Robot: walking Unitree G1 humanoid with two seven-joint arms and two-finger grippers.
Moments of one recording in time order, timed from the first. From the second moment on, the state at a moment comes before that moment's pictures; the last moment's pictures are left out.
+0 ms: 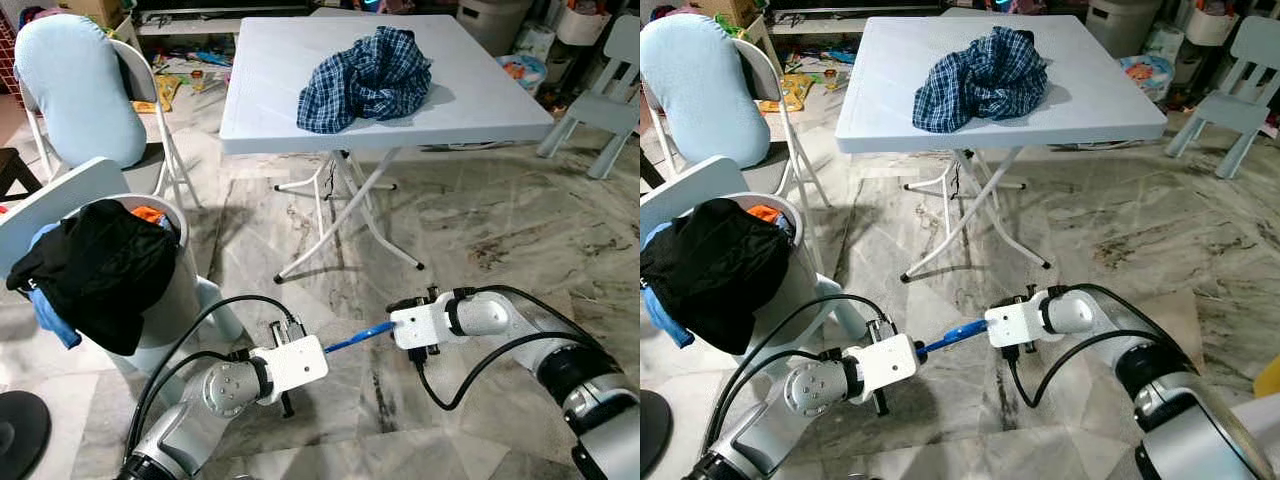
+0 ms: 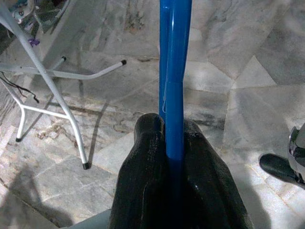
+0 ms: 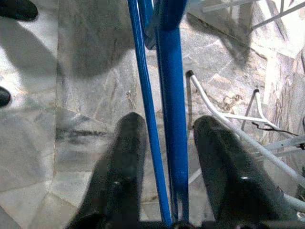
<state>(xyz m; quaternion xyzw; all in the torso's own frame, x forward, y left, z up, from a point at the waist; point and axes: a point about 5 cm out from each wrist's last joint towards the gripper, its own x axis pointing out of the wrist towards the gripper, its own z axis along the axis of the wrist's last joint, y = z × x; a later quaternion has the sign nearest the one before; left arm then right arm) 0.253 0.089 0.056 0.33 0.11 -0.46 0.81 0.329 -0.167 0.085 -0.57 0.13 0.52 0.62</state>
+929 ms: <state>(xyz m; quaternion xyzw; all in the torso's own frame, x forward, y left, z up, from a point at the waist) 0.256 0.084 0.060 0.34 0.10 -0.46 0.81 0.330 -0.179 0.083 -0.57 0.14 0.52 0.62</state>
